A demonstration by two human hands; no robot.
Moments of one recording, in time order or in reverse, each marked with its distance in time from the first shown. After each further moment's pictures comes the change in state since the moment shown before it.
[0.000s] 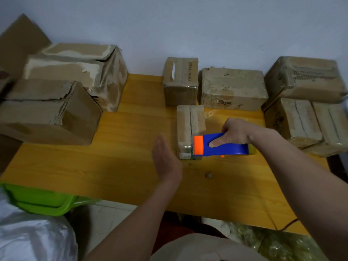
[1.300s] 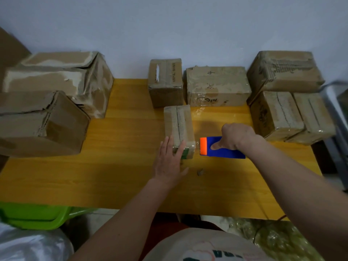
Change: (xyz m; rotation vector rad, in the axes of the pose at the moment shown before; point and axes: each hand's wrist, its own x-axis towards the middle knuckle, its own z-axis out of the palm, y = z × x) left_hand -0.001 0.007 0.001 0.643 -0.322 0.576; right_hand -0.021 0.014 0.017 -0.332 0.132 0.256
